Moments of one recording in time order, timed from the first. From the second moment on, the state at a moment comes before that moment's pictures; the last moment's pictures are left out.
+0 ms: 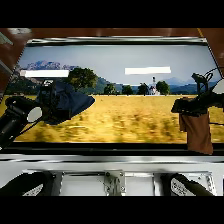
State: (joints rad) left arm -0.46 -1.01 0.99 1.75 -1.21 -2.01; right arm -0.20 -1.20 1.16 -1.37 1.39 1.43
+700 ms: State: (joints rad) left arm -0.46 -1.02 0.99 1.75 -1.14 -2.01; right arm -0.20 -1.20 1.16 -1.24 1.38 1.44
